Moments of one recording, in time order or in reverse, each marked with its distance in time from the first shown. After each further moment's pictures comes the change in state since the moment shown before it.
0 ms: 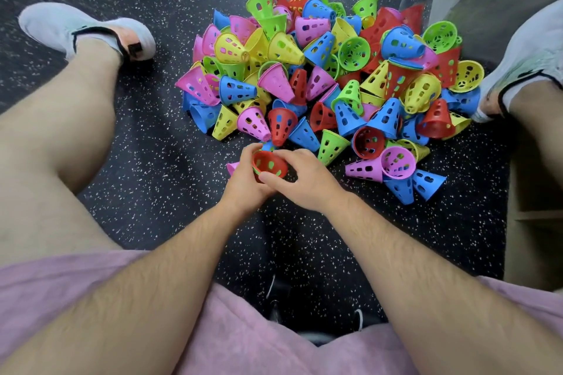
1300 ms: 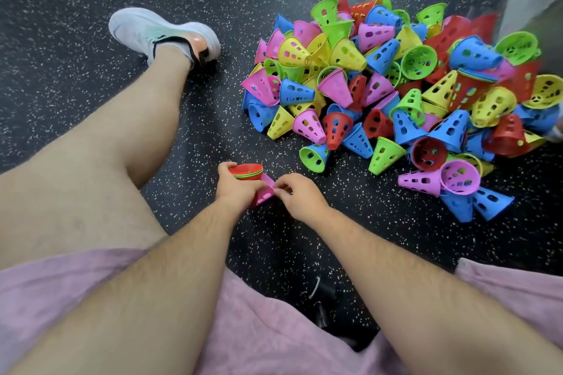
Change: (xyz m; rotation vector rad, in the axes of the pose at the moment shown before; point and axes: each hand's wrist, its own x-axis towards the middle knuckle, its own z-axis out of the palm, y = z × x) left_hand -0.021 -0.043 -0.100 -0.124 0.341 -0.539; right_hand 0.030 -0.045 0.114 0.032 -0.176 0.093
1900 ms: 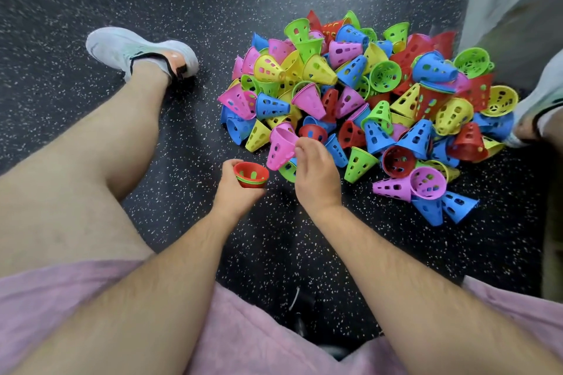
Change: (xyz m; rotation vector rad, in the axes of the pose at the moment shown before) left_hand -0.010 0.015 0.033 0.021 -0.082 0.329; right_hand -0.016 -0.002 -0.077 0.021 0.652 -0.183
